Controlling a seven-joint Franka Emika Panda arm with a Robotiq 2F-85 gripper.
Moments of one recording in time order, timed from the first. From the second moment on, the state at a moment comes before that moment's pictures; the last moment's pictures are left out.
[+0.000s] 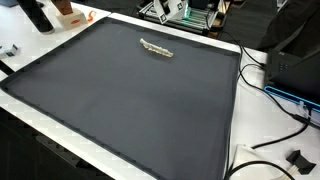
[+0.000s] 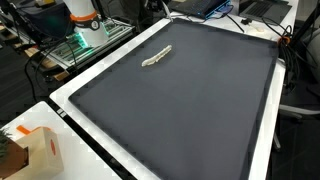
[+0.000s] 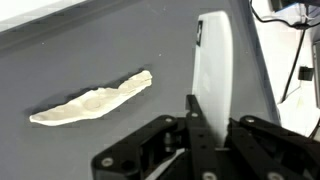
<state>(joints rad) -0.01 -0.23 0.03 -2.52 0.65 2.19 -0.01</state>
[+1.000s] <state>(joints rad) 0.01 -0.26 0.10 -2.48 0.24 2.15 0.33</state>
